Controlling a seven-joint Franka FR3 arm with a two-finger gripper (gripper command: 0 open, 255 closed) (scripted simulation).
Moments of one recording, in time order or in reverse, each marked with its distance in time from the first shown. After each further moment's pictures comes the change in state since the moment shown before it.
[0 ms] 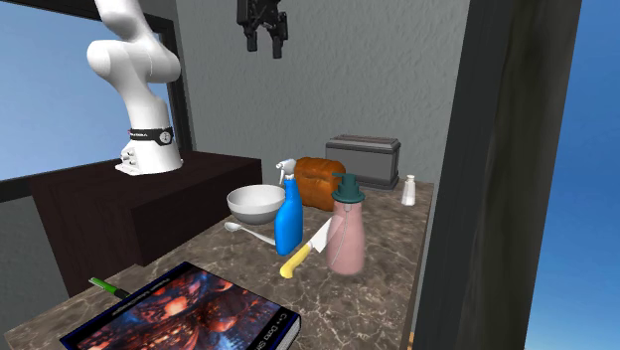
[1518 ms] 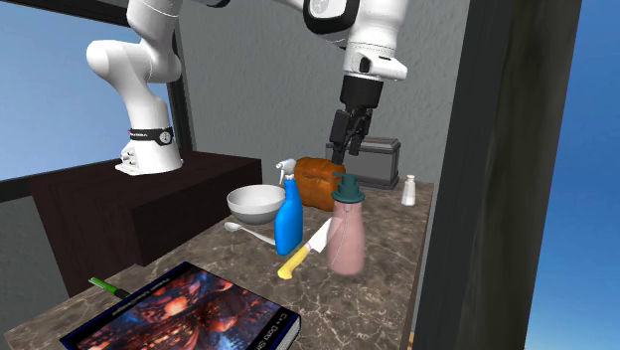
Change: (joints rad) arm -0.040 0.987 -0.020 0.820 0.047 -0.007 -0.032
